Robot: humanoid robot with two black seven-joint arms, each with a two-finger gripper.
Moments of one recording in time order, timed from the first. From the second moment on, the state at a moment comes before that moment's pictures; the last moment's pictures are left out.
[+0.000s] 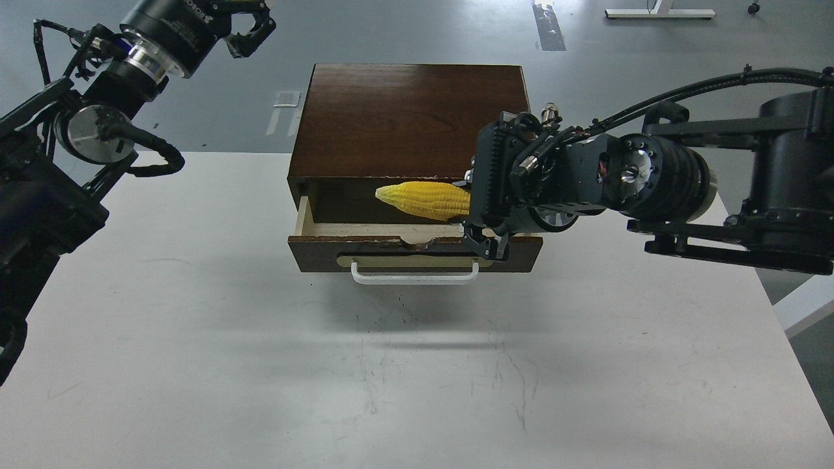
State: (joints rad) left arm -1.06 0.46 -0.61 -0.78 -0.12 -0.49 -0.30; right arm 1.59 -0.51 -0.19 1.63 -2.08 0.49 0.06
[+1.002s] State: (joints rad) left arm -1.06 0.46 -0.61 -0.78 -0.12 -0.49 -0.30; right arm 1.58 -0.52 -0.07 1.63 -1.95 0.49 0.06
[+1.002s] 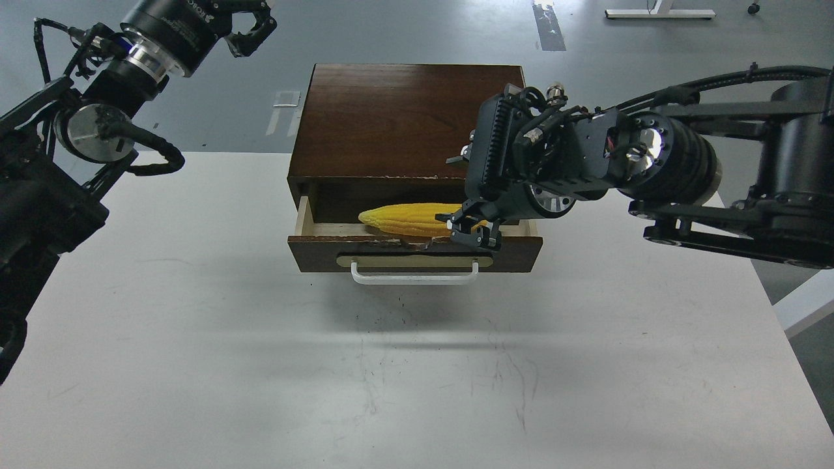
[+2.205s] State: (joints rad) left arm -1.03 0.43 -0.70 -0.67 -0.14 -0.49 -0.30; right arm 1.32 -0.79 0.35 0.97 0.32 0.49 0.08
